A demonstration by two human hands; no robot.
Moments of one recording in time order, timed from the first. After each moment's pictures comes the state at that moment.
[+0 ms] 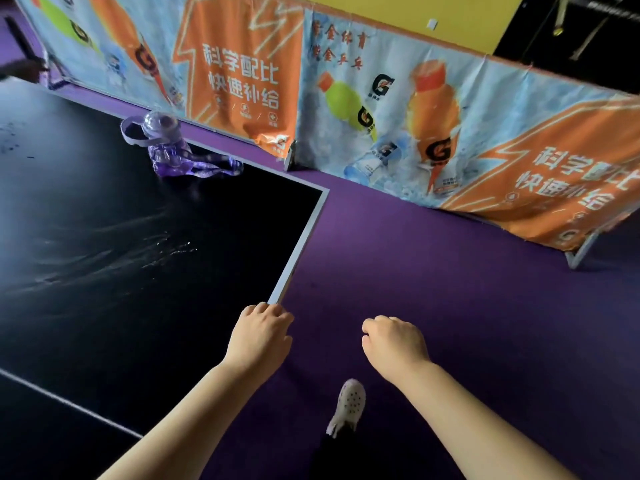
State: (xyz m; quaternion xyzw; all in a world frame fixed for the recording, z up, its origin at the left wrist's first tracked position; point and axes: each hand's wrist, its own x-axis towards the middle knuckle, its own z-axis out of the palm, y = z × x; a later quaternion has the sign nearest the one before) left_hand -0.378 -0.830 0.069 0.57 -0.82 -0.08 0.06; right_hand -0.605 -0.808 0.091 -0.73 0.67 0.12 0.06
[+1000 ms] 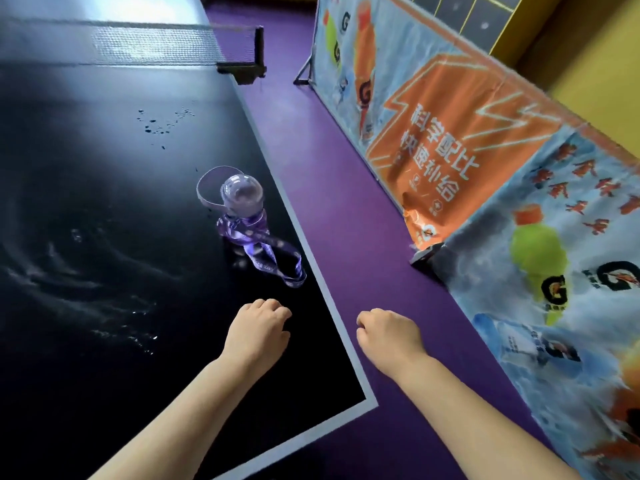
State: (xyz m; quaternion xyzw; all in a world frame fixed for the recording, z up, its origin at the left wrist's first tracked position) left_hand -0.375 -1.264 0.050 0.84 -0.52 -0.07 0.12; right_hand -0.541 -1.419 0.088 -0.94 0.31 0.14 0.03
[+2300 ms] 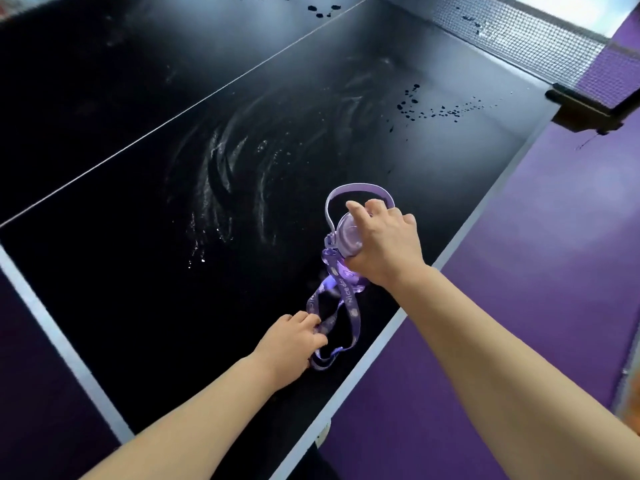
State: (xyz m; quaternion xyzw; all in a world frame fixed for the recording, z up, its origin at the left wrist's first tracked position) left_hand -0.316 -1.403 -0.033 0.96 -0.19 -0.20 0.04; right_hand -0.157 -1.543 0.064 -0.97 -0.25 0.05 0.01
